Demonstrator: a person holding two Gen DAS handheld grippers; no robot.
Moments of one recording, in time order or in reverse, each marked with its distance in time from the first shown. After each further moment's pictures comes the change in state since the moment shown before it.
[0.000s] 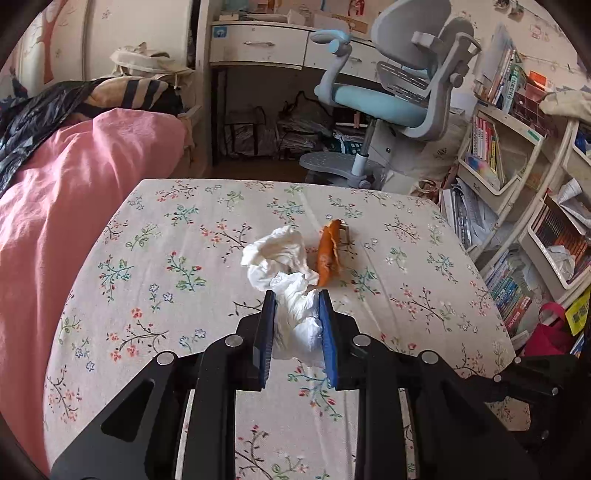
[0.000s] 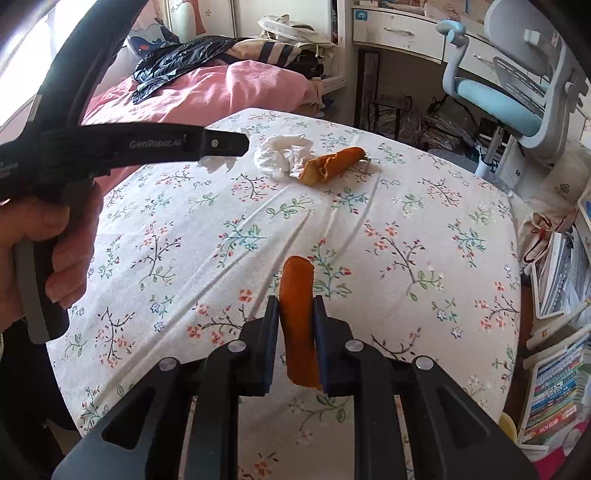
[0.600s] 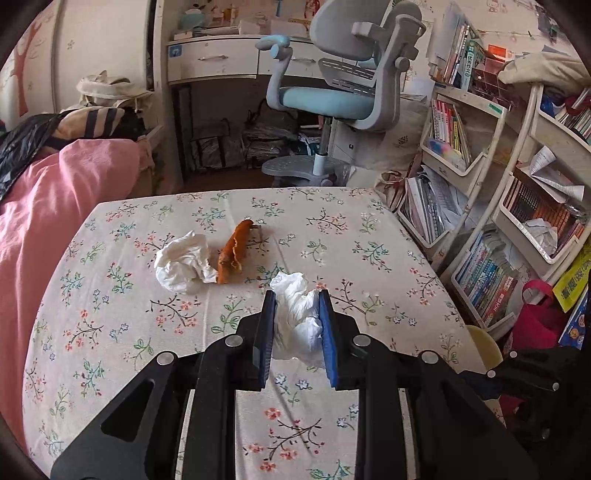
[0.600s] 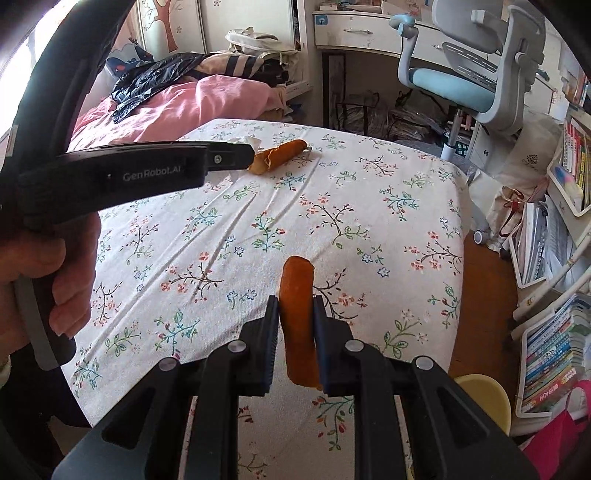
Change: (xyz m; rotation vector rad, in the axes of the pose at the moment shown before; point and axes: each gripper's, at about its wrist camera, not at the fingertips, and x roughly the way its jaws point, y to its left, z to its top) left arm -0.013 -0.087 -0.013 0.091 -0.028 -0.054; right arm -0.042 -0.033 -0.038 0.073 -0.035 -0.046
